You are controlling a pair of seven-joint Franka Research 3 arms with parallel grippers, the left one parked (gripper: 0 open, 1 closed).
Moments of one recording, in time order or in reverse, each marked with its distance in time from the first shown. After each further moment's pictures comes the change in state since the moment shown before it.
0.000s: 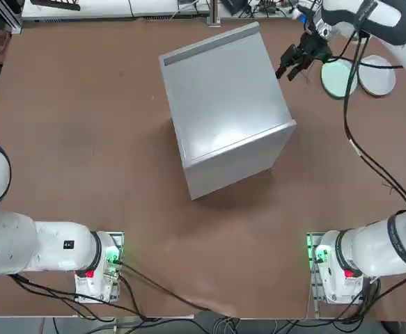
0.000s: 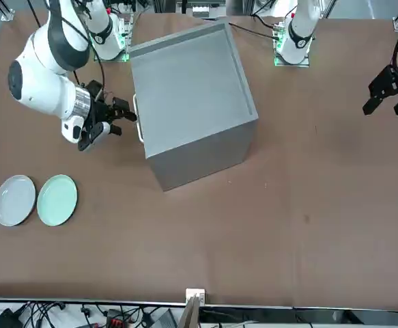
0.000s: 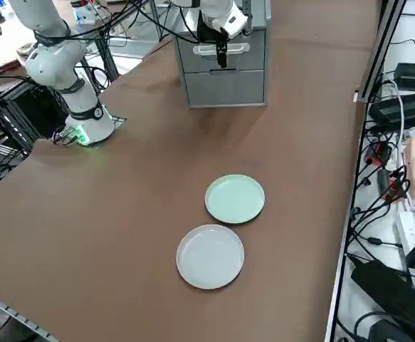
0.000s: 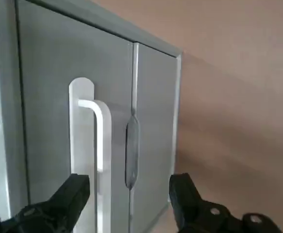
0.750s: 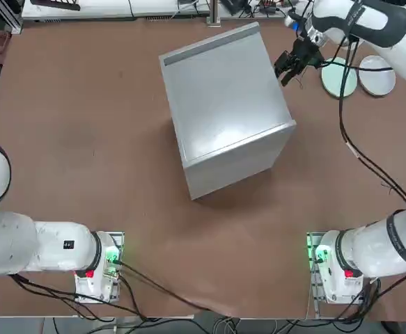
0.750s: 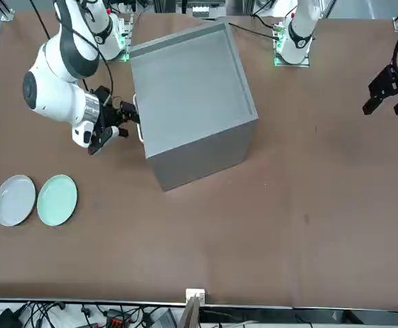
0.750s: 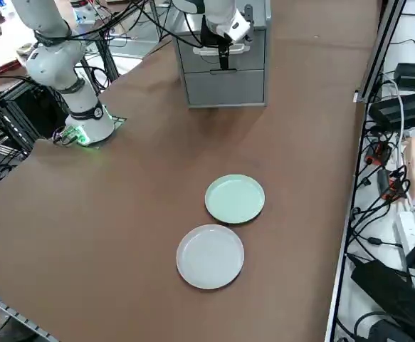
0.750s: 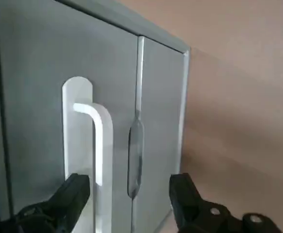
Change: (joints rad) arm 0.023 0.040 0.010 0.000 0.013 0.029 -0.006
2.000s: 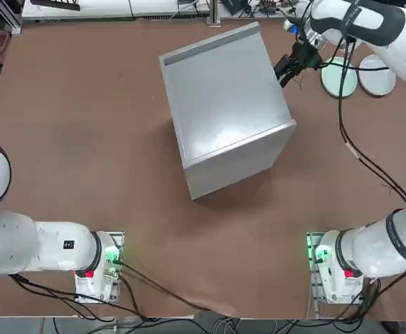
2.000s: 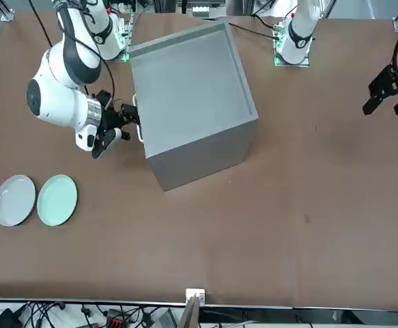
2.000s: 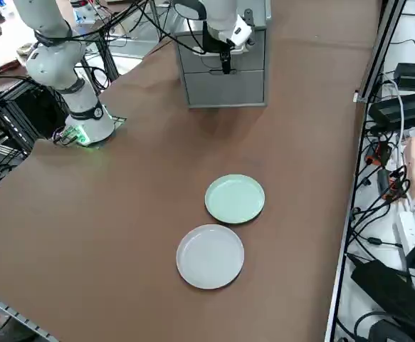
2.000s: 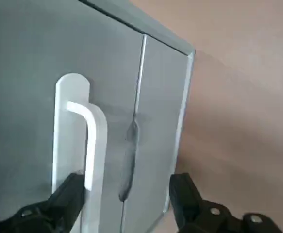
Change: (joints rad) arm -0.010 0.028 -0.005 0.002 0.018 0.001 -0.123
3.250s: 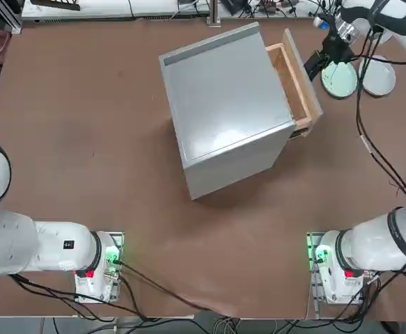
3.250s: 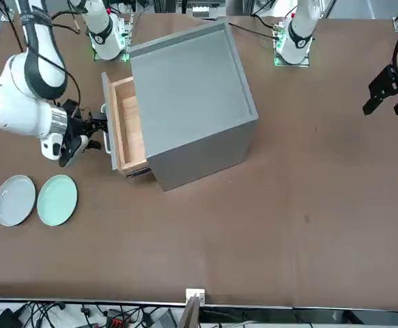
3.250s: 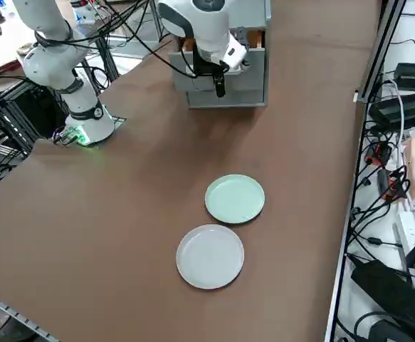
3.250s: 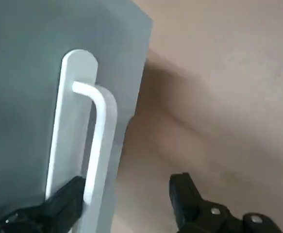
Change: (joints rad) arm -0.213 0.013 -0.014 0.020 -0.121 -0.083 -0.206
